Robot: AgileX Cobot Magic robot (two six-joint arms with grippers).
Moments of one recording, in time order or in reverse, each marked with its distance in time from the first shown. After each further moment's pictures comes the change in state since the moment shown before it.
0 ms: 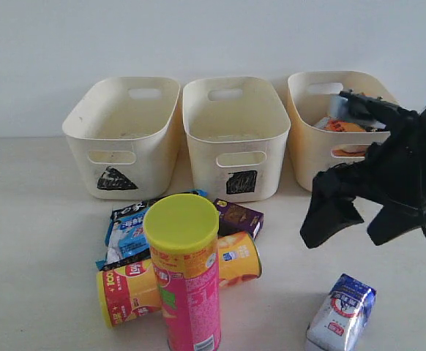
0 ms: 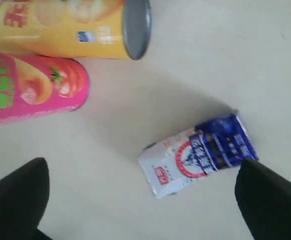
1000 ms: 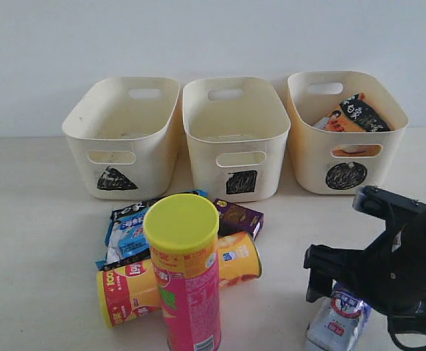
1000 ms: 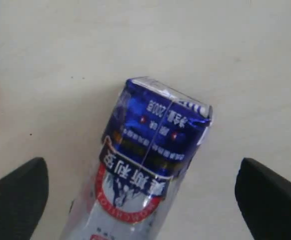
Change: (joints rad) left arm 0.000 0.000 0.000 0.000 0.000 0.000; right arm 0.193 0.031 0.416 -0.284 -0.637 0.859
